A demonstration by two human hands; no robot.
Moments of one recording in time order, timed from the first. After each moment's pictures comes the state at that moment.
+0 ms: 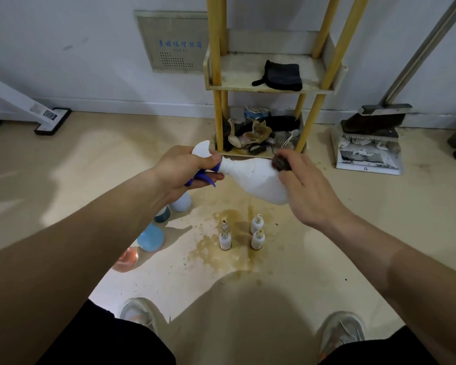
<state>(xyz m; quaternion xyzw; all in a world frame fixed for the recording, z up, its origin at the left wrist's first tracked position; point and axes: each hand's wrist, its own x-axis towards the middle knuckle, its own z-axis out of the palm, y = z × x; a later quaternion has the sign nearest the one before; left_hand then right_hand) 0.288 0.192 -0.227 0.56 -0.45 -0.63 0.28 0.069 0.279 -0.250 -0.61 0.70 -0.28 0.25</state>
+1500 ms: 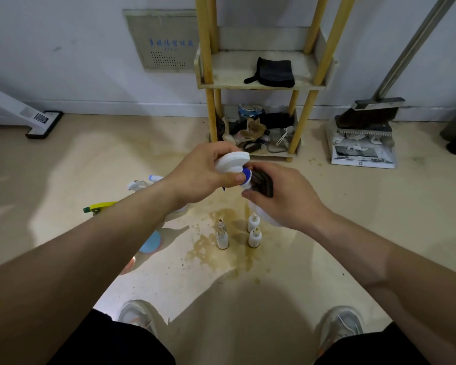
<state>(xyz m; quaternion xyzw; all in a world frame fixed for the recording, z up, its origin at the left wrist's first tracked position) 0.265 0.210 -0.221 0.41 -0.76 -0.45 0.22 0.077 0.276 -0.264 -0.69 0.63 -0.27 0.20</state>
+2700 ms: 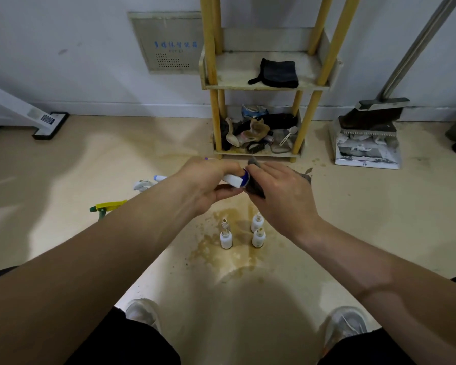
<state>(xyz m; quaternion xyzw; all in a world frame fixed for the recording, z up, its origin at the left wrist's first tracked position) 0.247 0.227 -0.209 0.58 -0.34 -0.68 0.30 0.098 0.278 -0.281 -0.74 0.61 -0.26 -0.10</state>
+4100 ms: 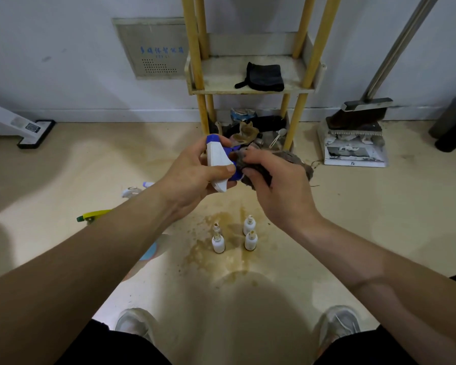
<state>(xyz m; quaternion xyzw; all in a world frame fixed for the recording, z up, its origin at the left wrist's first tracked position) 0.254 0.220 -0.213 0.41 -0.52 -0.68 0.32 0.089 0.283 -0.249 -0.67 0.58 -0.46 0.08</state>
